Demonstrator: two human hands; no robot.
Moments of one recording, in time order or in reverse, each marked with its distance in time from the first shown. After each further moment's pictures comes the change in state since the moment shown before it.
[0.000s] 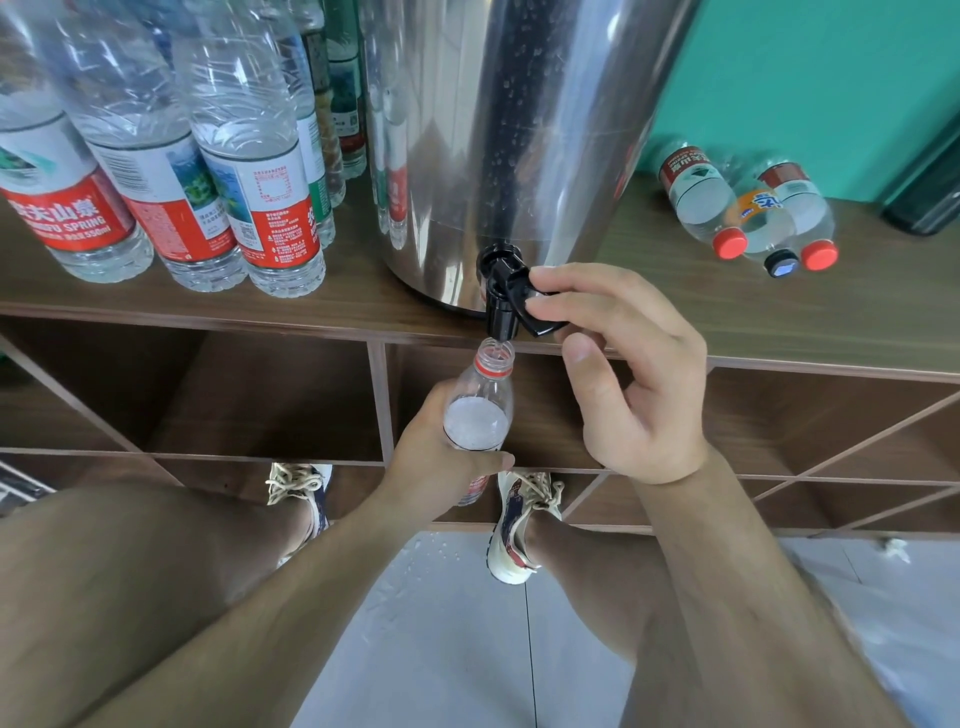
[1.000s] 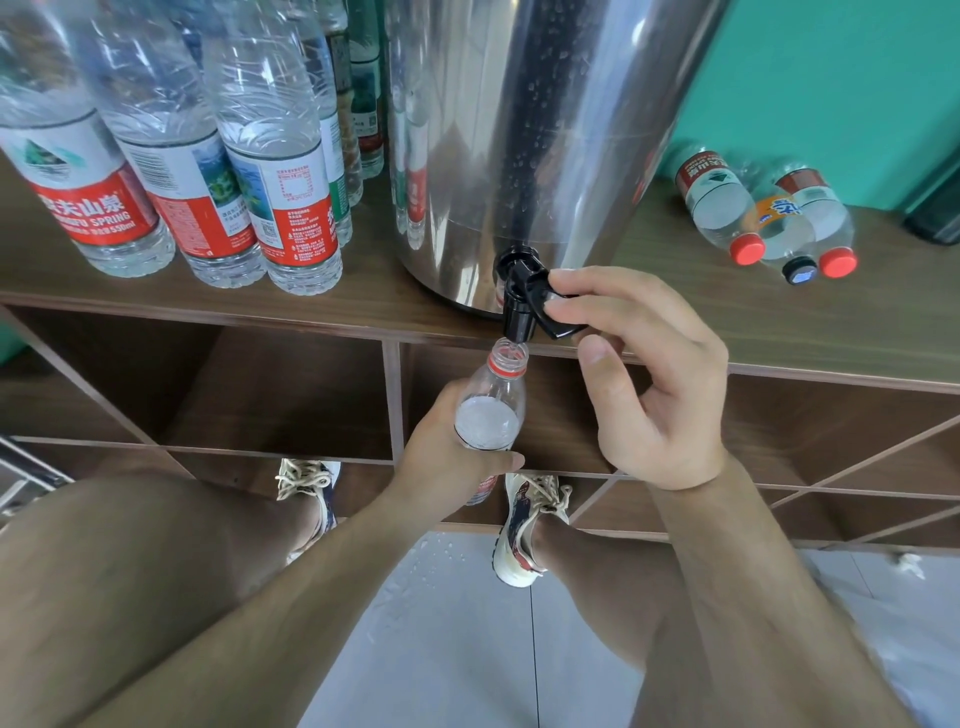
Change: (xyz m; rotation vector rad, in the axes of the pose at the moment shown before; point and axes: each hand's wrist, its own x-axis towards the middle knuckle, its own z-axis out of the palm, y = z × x) left_hand 0.004 -0.005 -0.002 0.034 0.017 0.024; right_hand 0.001 0.000 0.001 -0.024 -0.006 -0.006
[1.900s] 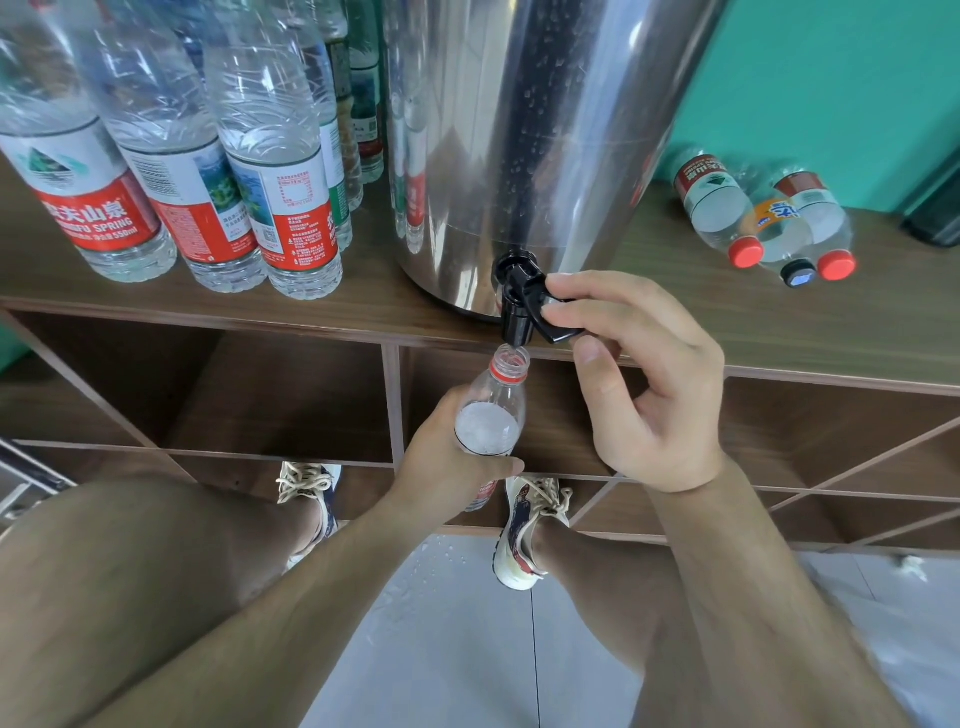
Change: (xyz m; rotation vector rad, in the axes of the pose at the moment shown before) left_hand 0.000 0.000 0.003 0.032 0.005 -0.014; right_hand -0.001 0.001 -0.001 -0.024 0.014 -0.004
